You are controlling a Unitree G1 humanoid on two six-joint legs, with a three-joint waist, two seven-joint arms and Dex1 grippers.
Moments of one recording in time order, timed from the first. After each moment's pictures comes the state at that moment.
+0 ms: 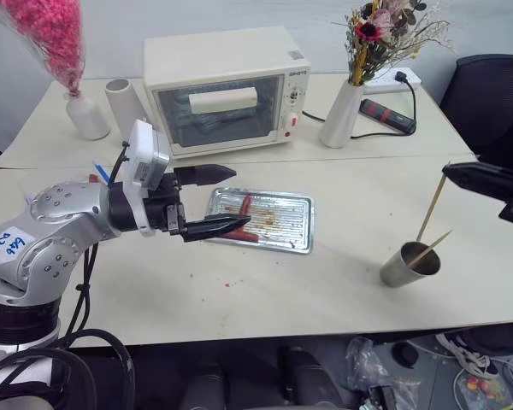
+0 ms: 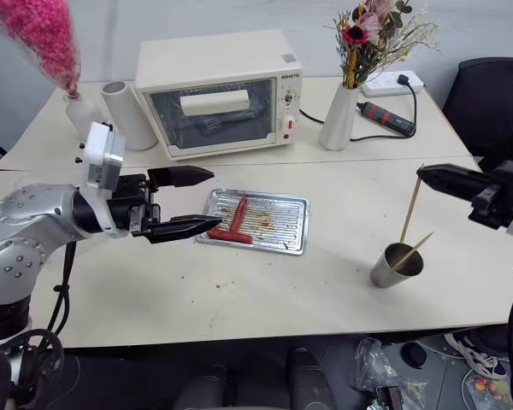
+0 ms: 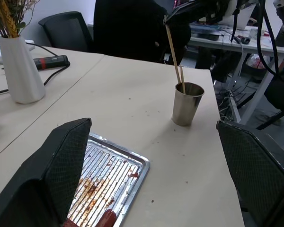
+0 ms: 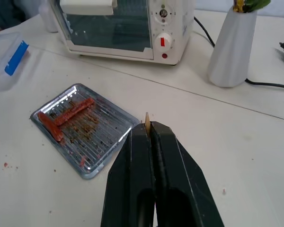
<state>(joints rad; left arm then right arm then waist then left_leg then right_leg) -0.56 0.77 0.13 -0.42 -0.87 0.77 -0.81 -0.41 -1.11 -0.67 -0.22 1.07 1.17 0.71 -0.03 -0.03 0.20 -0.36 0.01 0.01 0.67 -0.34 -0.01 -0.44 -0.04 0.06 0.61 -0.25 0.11</state>
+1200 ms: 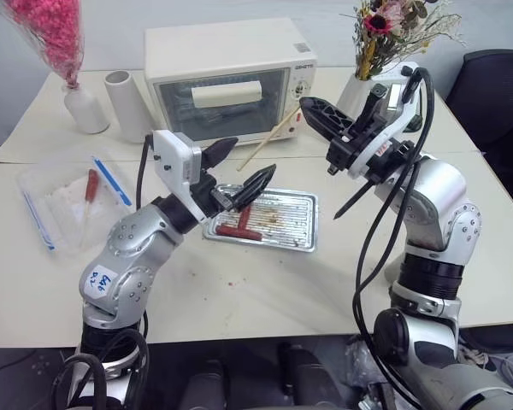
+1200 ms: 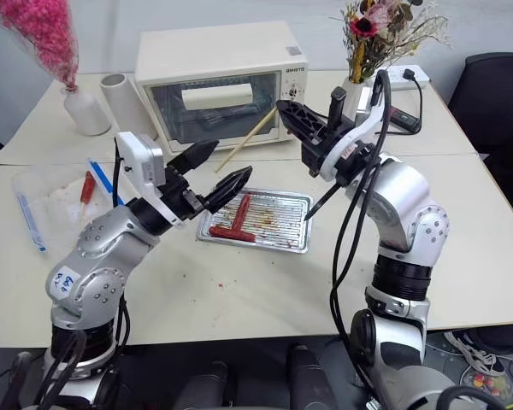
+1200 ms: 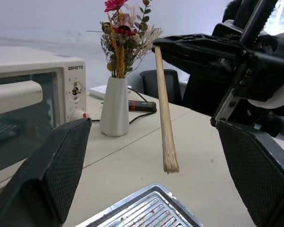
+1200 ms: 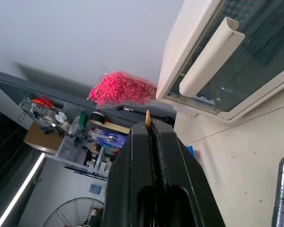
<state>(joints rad) -0.46 0.32 0.03 -0.50 -0.57 0.58 -0.32 -0.81 -0.15 -0.35 -0.11 1.95 0.83 -0.61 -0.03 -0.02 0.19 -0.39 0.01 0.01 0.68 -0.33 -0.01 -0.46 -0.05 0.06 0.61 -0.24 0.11</state>
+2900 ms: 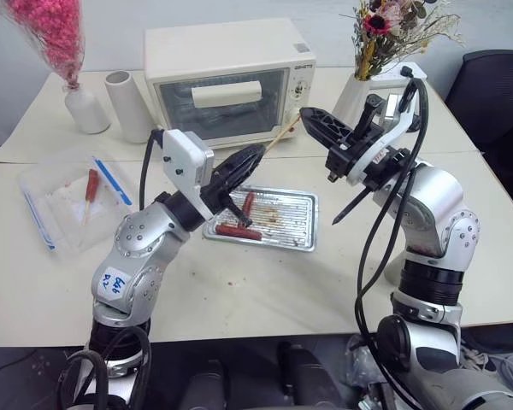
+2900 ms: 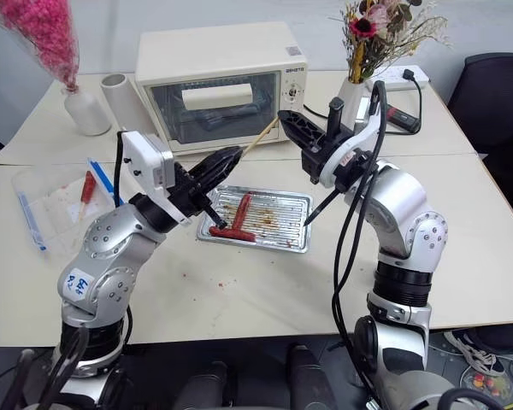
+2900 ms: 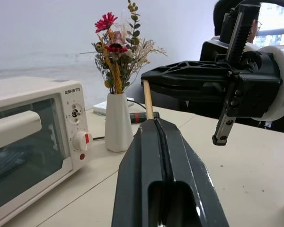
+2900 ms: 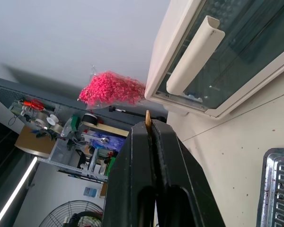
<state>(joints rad) -0.48 0.30 0.00 -0.49 -0.45 0.47 -0.37 -0.77 -0.19 -0.32 -0.12 1.95 0.81 -0.59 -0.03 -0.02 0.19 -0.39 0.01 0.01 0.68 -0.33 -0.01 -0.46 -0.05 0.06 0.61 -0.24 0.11</state>
